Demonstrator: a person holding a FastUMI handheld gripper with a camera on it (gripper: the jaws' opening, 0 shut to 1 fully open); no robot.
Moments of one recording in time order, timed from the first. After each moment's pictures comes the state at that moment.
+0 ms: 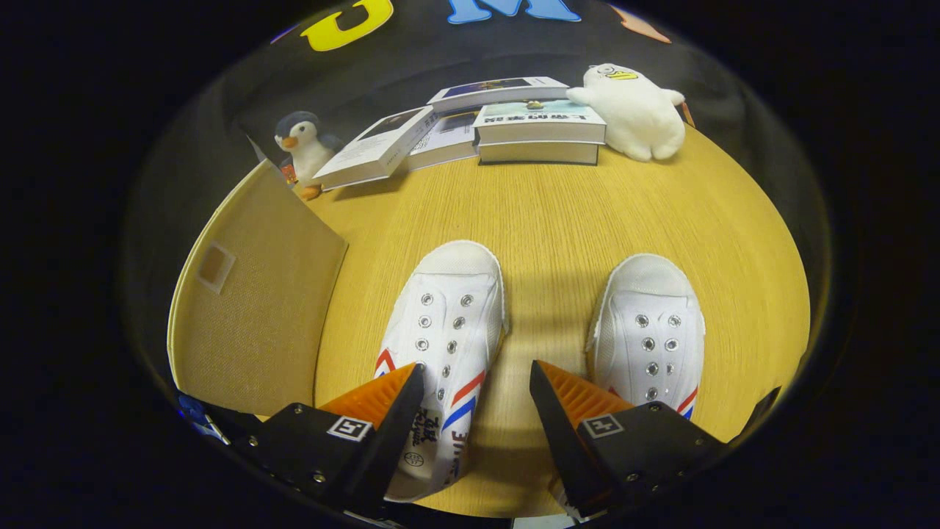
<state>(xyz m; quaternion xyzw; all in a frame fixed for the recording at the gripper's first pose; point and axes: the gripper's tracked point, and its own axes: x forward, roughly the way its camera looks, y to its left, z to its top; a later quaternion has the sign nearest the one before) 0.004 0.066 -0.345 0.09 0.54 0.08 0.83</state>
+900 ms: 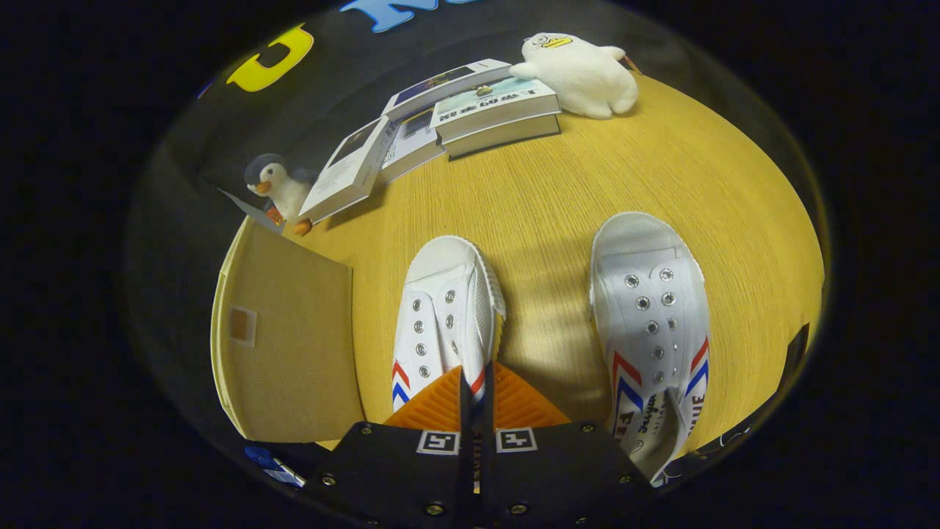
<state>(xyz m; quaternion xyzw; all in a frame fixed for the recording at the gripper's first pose) 0.001 0.073 -0.308 0.20 0.57 0.03 0.80</state>
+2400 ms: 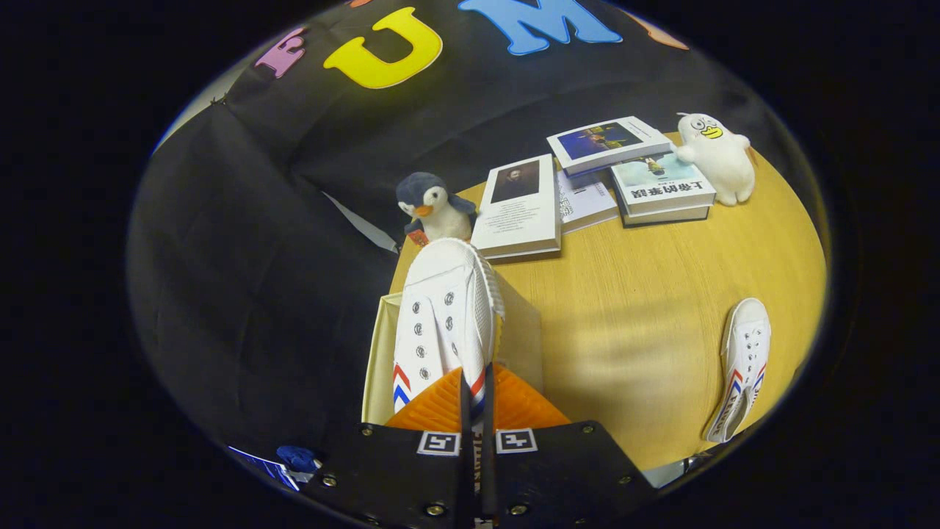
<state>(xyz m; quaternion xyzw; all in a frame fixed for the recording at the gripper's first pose) 0.055 0.253 -0.167 0.21 0.51 0.15 0.82</state>
